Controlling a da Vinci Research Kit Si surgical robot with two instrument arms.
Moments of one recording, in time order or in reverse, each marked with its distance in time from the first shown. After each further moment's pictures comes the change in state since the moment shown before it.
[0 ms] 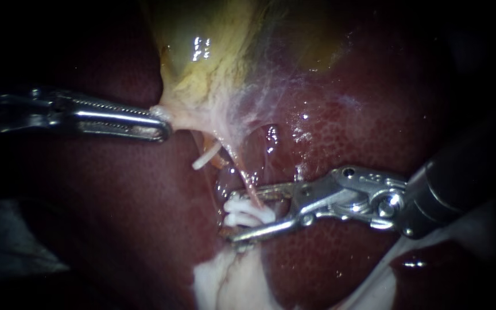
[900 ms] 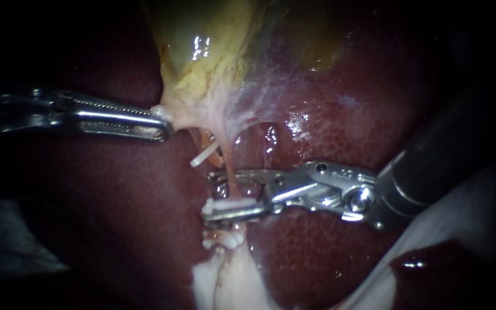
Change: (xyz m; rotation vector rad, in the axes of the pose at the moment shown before) right arm -0.001 0.003 0.000 -0.149 0.036 -0.071; left arm 0.000 0.000 0.000 0.002 0.000 -0.001
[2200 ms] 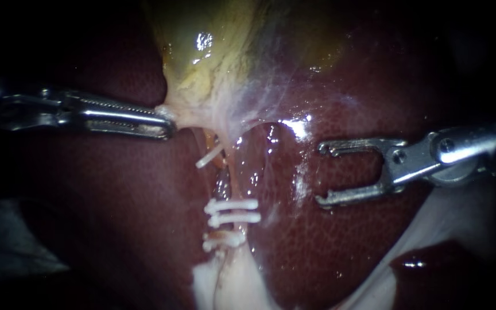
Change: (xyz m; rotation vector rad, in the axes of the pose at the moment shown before) right arm 0.007 -0.005 -0.017 -0.120 -0.265 -0.352; left arm -0.002 -0.002 0.003 -0.001 0.001 0.011
